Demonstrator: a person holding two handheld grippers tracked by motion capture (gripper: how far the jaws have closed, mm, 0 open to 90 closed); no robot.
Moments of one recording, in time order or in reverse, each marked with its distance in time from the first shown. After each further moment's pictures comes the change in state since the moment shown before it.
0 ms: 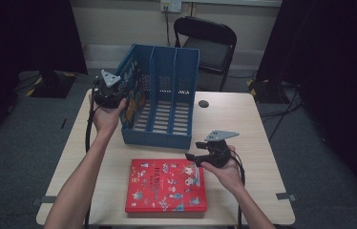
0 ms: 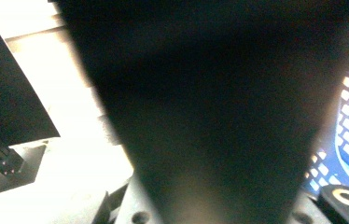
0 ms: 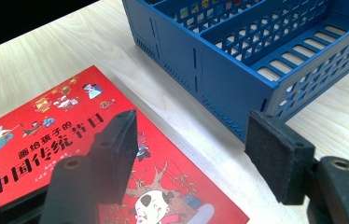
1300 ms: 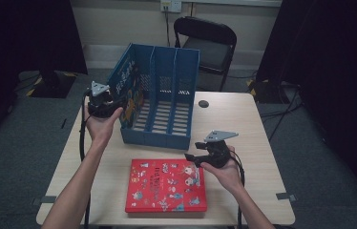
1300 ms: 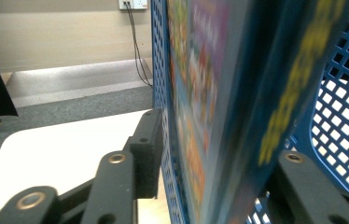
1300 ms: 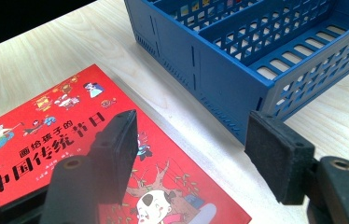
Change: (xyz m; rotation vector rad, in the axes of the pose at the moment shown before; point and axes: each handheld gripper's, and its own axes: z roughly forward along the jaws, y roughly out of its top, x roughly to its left) left arm 0.019 -0.041 -0.009 -0.011 -0.111 -0.176; right arm 0.002 0.000 0.001 0.004 0.003 -0.002
